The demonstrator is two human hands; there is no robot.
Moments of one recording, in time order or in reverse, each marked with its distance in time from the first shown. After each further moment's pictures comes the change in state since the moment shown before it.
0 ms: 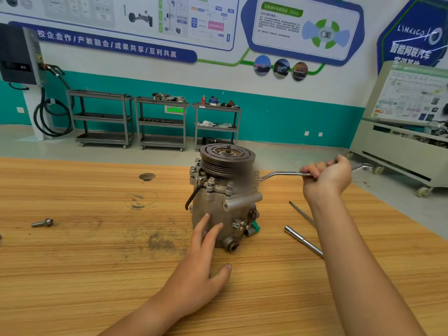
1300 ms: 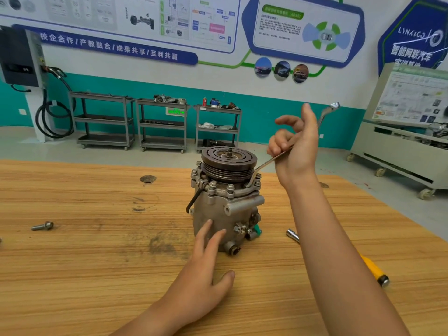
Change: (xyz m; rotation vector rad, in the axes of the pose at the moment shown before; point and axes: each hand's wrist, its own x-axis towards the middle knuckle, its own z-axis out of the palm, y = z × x) left_hand 0.000 0.002 0.001 -0.010 -0.024 -0.019; right_hand -0.033 0.019 0.048 -0.236 -0.604 -0.067
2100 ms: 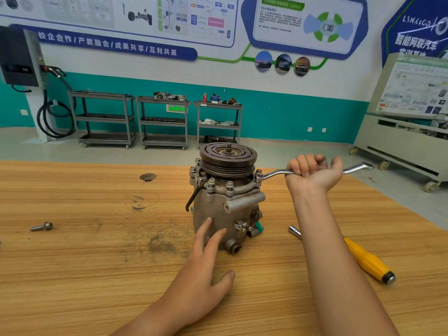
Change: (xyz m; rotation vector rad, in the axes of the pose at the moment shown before) left_hand -0.001 -0.003 0.001 0.032 0.000 0.015; right_hand 0.008 0.019 -0.057 0.756 0.383 0.075
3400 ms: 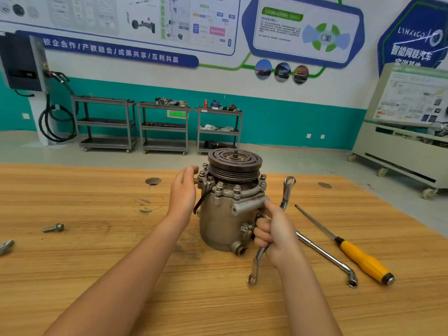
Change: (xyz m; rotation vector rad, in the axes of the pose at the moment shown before) left_hand 0.111 -0.009 -0.069 -0.658 0.662 -0.266; right_hand -0.085 0.032 -0.044 -1.020 0.131 0.444
